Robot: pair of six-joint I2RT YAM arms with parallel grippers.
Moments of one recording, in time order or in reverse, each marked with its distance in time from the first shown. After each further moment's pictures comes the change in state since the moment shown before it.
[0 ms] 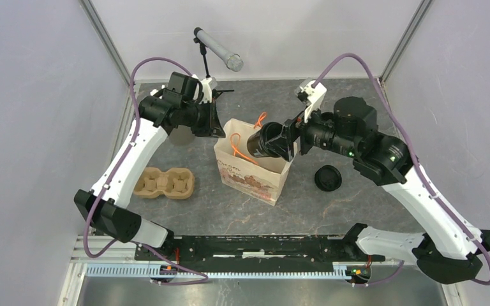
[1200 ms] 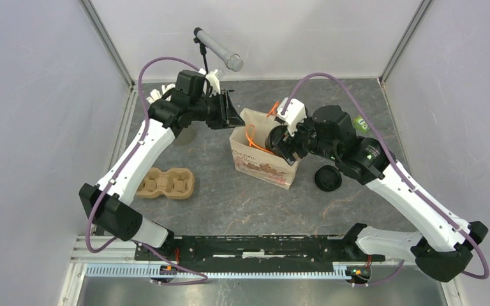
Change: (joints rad) left arm -0.043 0.023 -0.068 0.315 0.103 -0.184; right arm 0.009 0.034 -0.164 0.017 0.180 -0.400
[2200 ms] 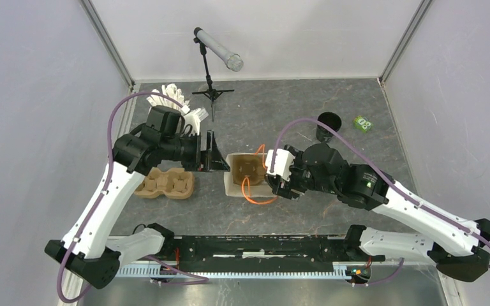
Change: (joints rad) left arm 0.000 -0.375 -0.210 -0.340 0.101 0.097; right arm 0.268 -0.150 -0.224 -0.061 0.035 -0.145
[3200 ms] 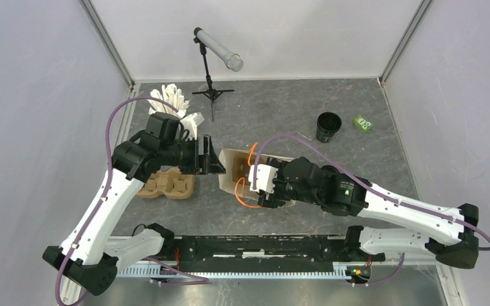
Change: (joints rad) left arm -0.004 -0.071 -0.085 0.011 -0.082 -0.003; right arm 0.156 0.066 -0.099 0.176 0.123 -0.011
